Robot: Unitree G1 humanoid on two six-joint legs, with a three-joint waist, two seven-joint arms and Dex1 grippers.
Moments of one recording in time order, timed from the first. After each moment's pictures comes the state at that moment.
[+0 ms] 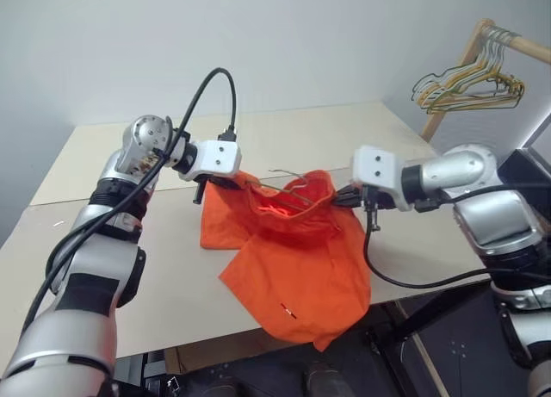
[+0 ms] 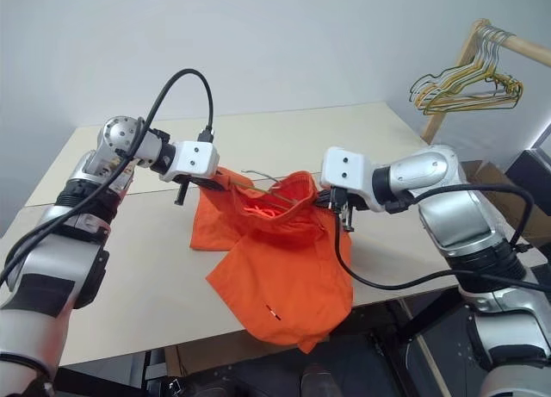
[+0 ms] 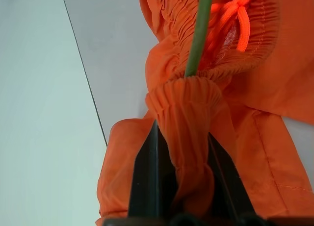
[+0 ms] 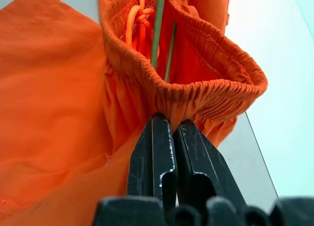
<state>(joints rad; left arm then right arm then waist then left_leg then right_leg) -1.17 0.58 -0.32 0.91 0.15 -0.39 -1.41 -0.76 -0.82 0.28 -0.15 0.12 0.49 1.18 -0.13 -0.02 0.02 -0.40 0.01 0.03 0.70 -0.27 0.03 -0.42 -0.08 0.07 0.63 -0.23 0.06</state>
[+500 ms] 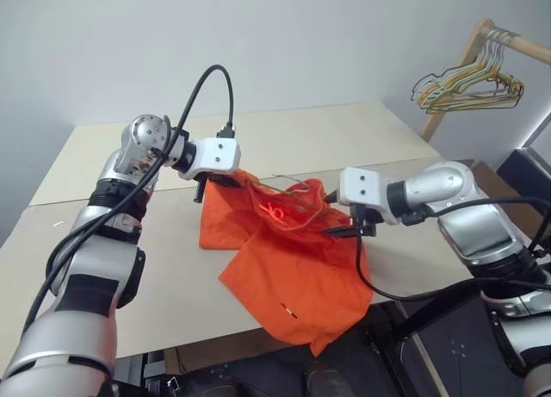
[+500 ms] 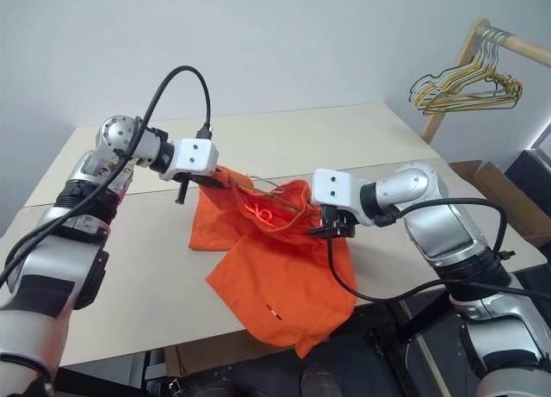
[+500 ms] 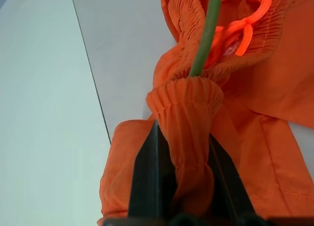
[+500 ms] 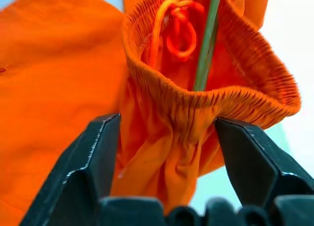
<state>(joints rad) -1.16 0.58 -0.31 0.89 0.15 -0.37 -1.40 -0.72 -0.79 0.33 -0.16 0.11 0.53 1.20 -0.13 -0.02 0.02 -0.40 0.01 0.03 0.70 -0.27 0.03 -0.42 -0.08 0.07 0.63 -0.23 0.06</state>
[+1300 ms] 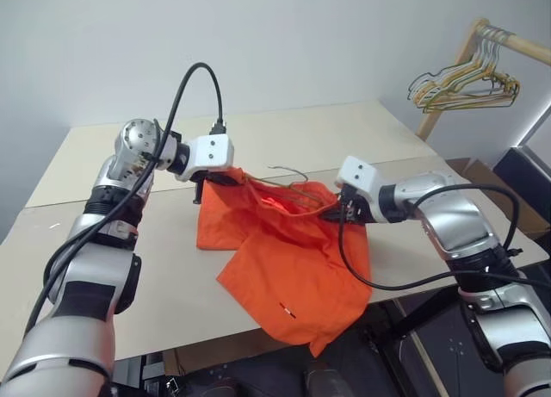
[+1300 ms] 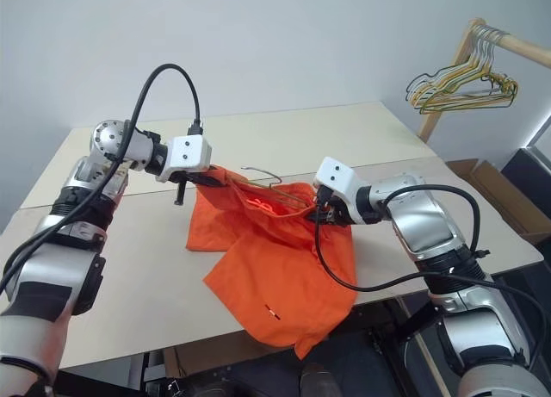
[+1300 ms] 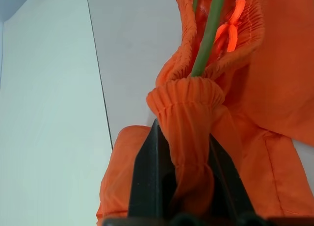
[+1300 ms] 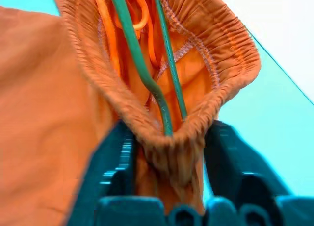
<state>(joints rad) -1.11 0.60 -0.25 0.84 0.11 -0.30 -1.39 -0.74 -0.67 0.29 -0.03 0.12 0.75 1.00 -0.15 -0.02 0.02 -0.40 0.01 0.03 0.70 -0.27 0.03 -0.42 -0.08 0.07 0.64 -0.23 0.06</state>
